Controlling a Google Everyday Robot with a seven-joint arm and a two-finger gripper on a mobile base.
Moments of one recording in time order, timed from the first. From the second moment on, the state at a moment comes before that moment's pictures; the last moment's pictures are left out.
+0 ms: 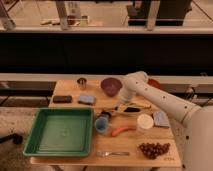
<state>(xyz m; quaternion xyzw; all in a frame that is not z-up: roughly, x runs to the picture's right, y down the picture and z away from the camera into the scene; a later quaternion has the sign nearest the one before) 0.089 0.104 0.887 -0.31 -0.13 0.02 0.94</state>
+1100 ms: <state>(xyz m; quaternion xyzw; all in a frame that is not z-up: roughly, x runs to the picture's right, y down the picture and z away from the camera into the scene) 0.110 0.044 0.842 -0.24 -0.13 0.07 0.96</state>
